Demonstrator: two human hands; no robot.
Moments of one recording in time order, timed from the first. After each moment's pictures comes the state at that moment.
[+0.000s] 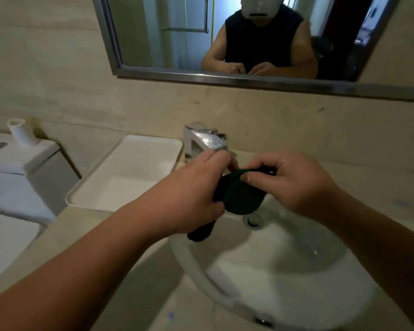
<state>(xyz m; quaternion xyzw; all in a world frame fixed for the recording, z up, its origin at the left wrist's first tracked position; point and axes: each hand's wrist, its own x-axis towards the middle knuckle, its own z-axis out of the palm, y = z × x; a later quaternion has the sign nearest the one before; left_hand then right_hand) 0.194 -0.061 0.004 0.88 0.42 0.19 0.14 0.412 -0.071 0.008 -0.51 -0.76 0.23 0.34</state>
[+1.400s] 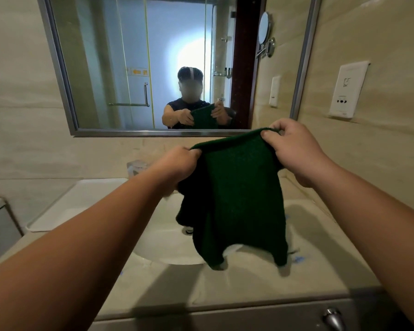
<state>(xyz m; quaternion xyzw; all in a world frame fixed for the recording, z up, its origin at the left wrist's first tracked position) 0.307 -0.182 0.087 0.69 0.48 0.32 0.43 0.520 -0.279 0.114 -0.66 -0.54 0.07 0.52</state>
